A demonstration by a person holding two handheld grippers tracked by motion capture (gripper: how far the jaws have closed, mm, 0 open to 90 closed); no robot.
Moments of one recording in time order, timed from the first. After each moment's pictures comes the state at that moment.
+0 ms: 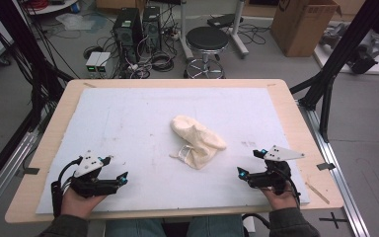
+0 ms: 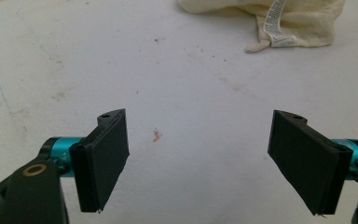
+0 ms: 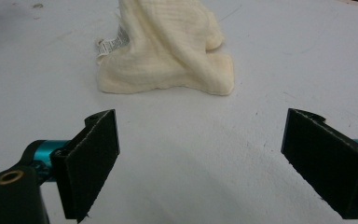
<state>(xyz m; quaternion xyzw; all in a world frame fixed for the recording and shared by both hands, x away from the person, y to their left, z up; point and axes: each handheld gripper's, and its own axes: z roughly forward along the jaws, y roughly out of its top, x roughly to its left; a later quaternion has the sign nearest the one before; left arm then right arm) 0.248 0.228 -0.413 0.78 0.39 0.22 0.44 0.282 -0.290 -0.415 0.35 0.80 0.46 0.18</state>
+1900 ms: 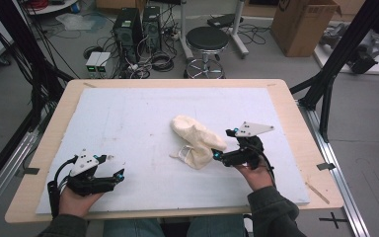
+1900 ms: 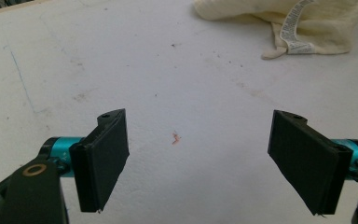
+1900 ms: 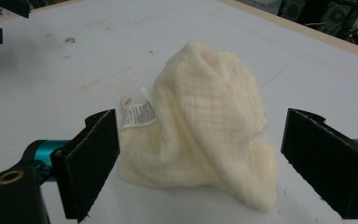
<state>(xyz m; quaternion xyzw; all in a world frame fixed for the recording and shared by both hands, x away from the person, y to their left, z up) 0.249 0.236 -0.414 0.76 0.40 0.24 0.45 0.338 -0.216 -0.380 0.28 0.82 0.48 0.16</state>
